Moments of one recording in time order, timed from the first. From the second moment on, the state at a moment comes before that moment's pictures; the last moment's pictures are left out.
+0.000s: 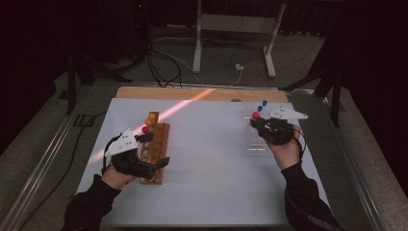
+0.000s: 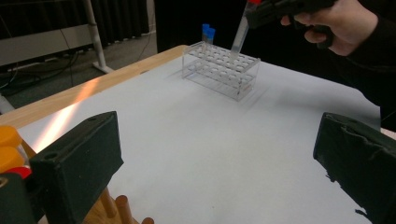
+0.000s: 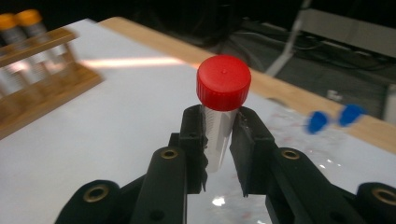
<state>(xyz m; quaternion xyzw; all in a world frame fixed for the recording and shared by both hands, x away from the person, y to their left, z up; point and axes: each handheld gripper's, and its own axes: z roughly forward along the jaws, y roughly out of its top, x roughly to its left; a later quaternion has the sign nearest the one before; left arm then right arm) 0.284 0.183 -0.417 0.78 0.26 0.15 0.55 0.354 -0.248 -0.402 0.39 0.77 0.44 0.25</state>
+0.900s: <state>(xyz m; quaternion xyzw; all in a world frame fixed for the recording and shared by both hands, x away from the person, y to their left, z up) 0.280 0.152 -0.416 0.80 0.21 0.13 0.55 0.300 -0.171 -0.425 0.27 0.84 0.44 0.15</state>
